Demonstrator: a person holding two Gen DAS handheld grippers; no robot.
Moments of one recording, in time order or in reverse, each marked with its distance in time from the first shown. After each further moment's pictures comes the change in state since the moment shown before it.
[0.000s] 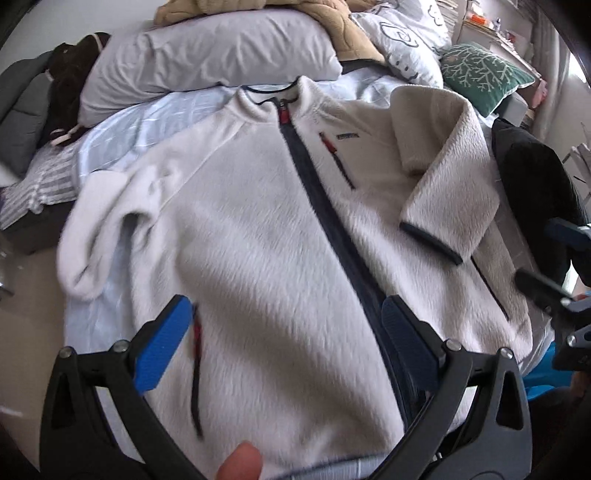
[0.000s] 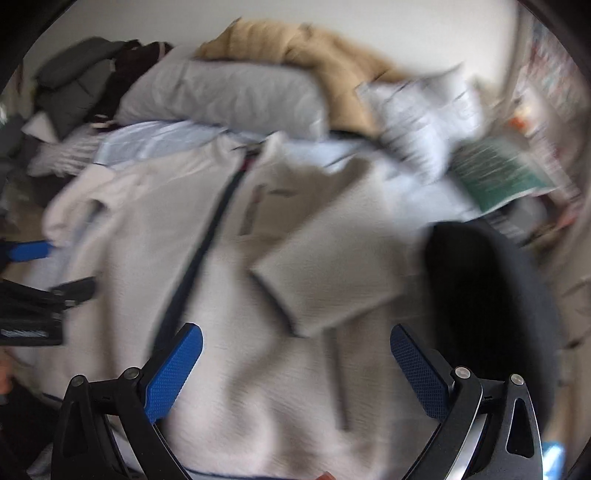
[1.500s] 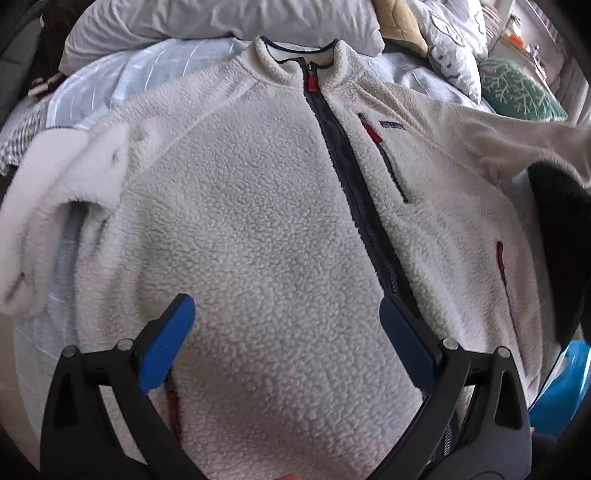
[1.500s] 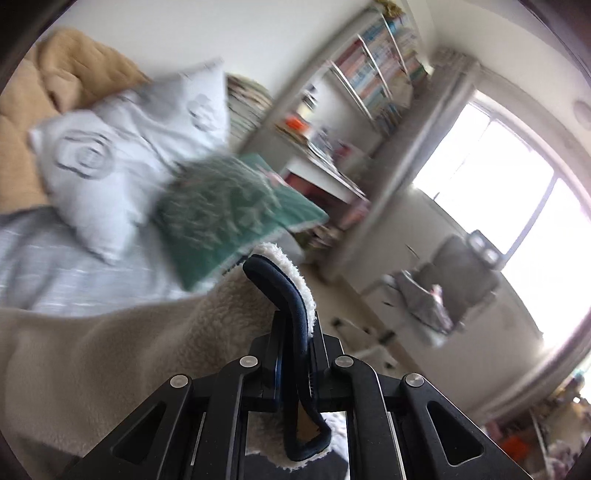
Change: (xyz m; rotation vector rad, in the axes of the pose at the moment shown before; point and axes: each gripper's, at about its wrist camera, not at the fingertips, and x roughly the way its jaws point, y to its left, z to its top) left arm 0.099 0.042 0.028 -0.142 0.113 -0.078; right arm 0.035 -0.333 0.190 0.231 -0.013 -1.055
